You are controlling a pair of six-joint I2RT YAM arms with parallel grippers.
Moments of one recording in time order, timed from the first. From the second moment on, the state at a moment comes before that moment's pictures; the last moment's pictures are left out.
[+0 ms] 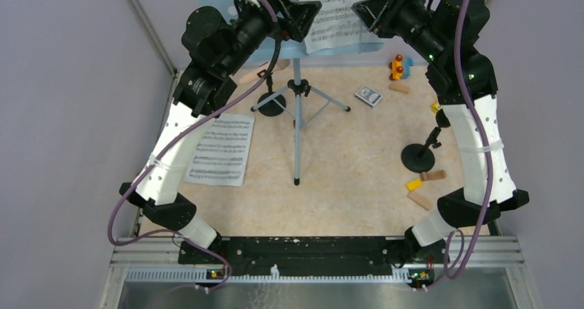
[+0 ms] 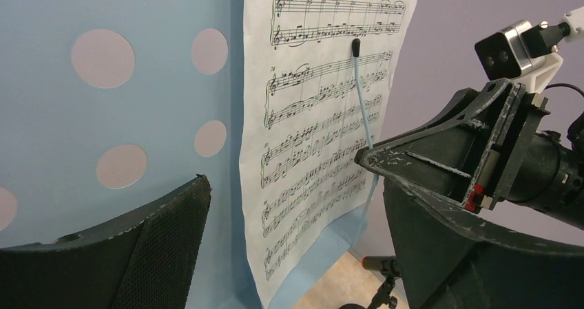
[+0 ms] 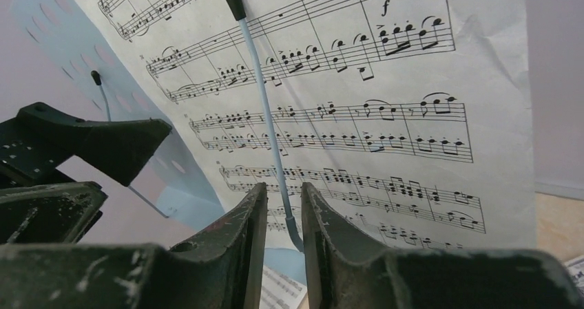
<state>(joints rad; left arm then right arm) -0.62 1.58 2.15 -0.21 0.11 -0.34 0.41 1.55 2.25 -0.59 -0.16 0.49</state>
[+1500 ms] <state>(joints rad) -0.62 1.69 2.17 -0.16 0.19 -0.36 0.40 1.52 2.17 -0.49 -0.20 0.41</state>
